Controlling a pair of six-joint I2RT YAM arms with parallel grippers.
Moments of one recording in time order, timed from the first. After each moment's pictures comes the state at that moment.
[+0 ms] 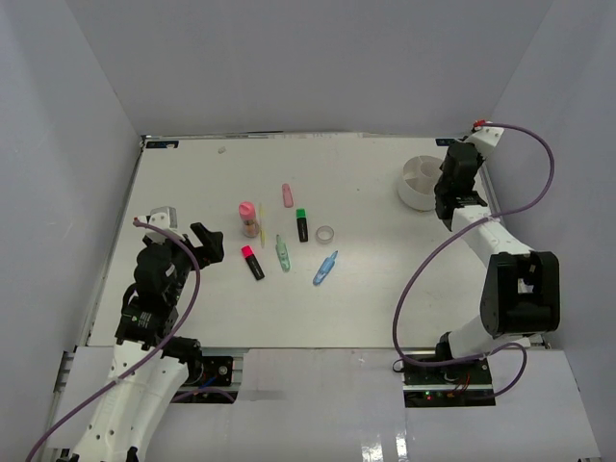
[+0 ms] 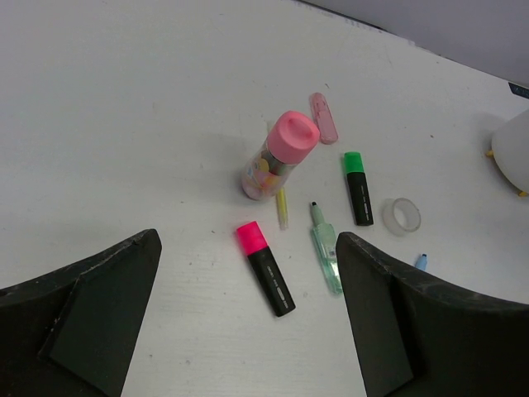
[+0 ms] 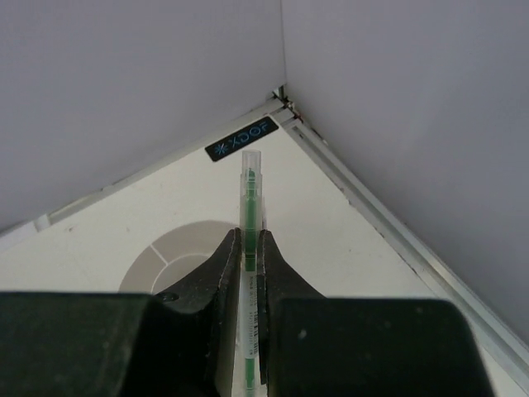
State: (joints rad) left arm -0.22 0.46 0.58 -0.34 -0.12 -0.36; right arm 0.11 1.51 1.01 0.33 0.59 0.21
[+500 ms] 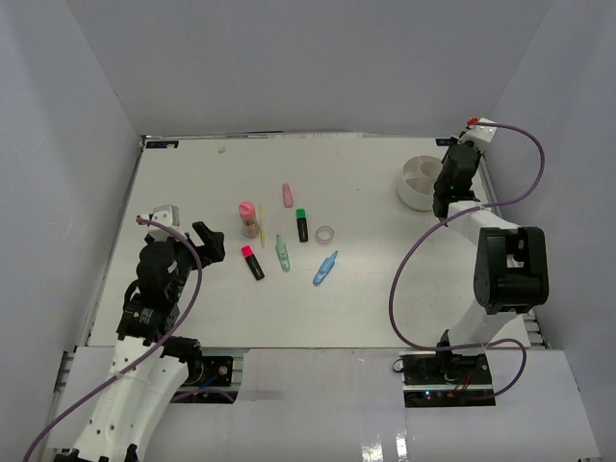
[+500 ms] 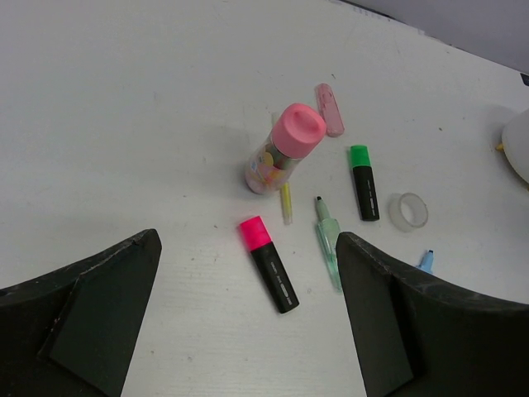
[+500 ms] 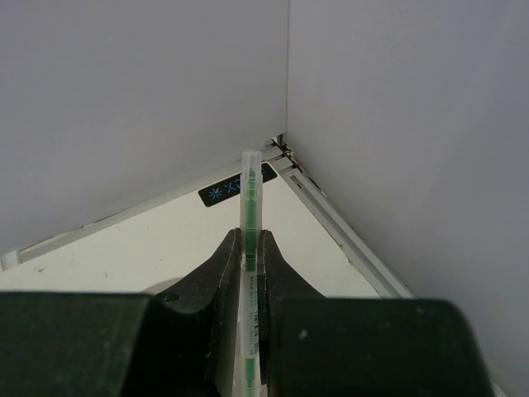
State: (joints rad) left arm -0.22 0.49 0.58 -0.34 -0.12 -0.36; right arm 0.06 1.68 1.02 0.68 0.55 0.04
